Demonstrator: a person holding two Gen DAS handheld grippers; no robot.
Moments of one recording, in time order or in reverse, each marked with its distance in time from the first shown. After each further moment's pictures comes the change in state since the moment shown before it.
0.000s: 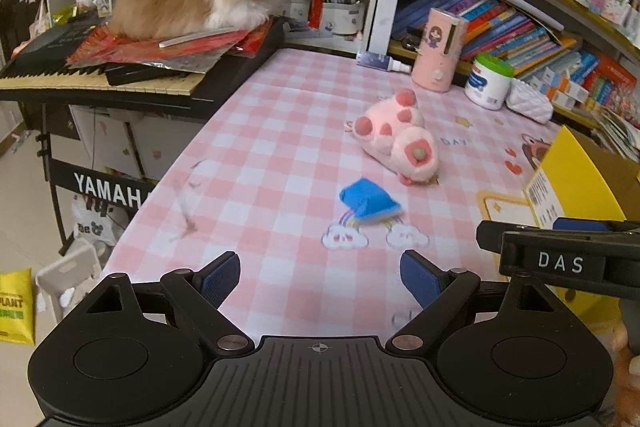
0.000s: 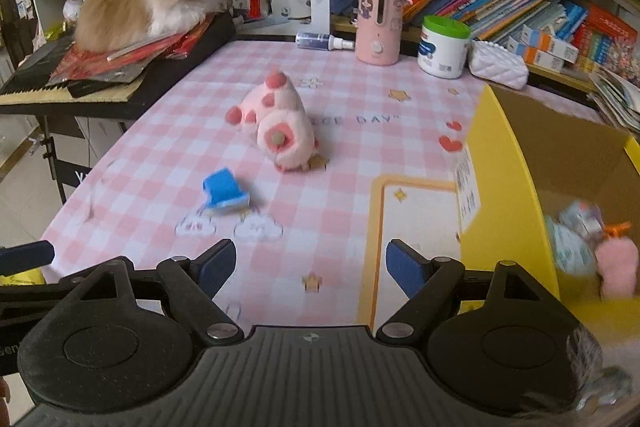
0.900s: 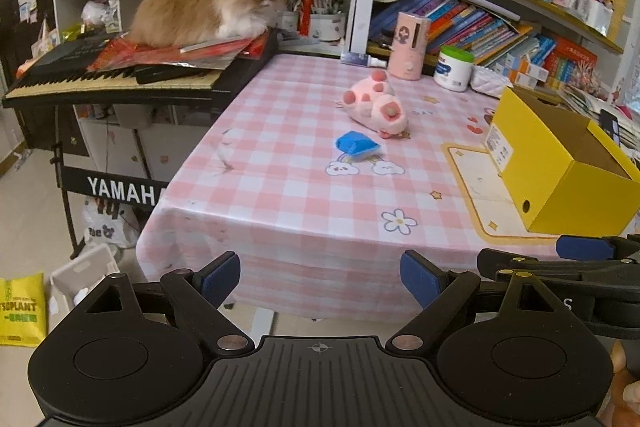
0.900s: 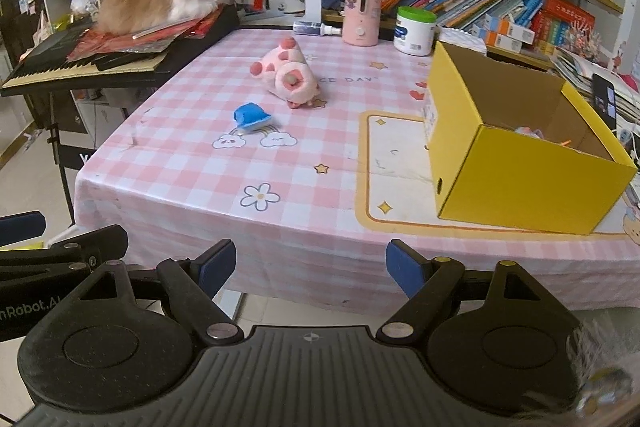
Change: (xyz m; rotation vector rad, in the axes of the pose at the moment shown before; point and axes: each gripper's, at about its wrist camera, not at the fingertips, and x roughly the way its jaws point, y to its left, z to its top) left arm -0.103 0.020 -0.080 0.068 -0.048 -0.027; right arm -0.105 0.035 -0.104 0.011 -0.016 -0.060
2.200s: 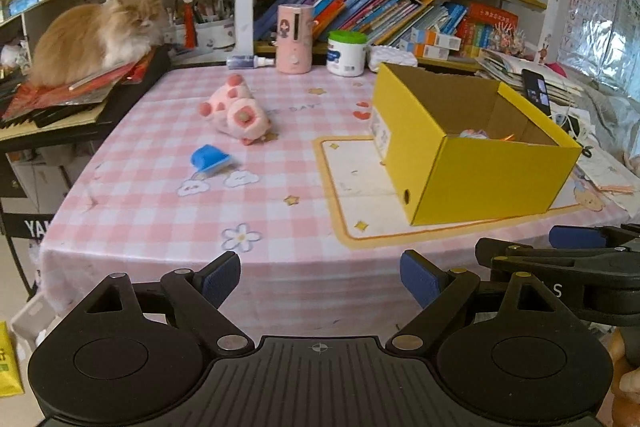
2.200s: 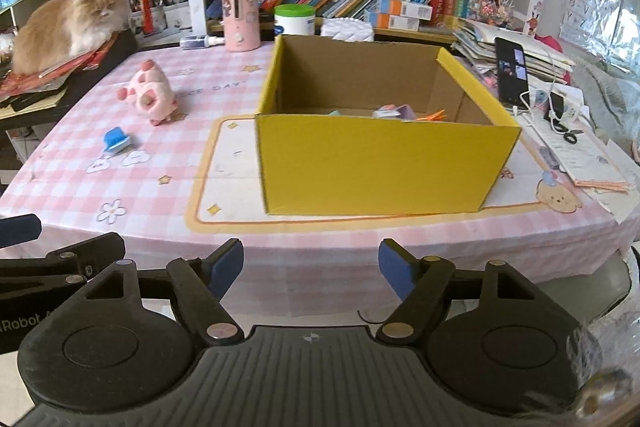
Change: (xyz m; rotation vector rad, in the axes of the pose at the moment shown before) left arm 0.011 -0.127 0.002 0.155 0.006 -0.145; right arm -0.023 -0.130 -0.016 0.139 -0.014 -0.156
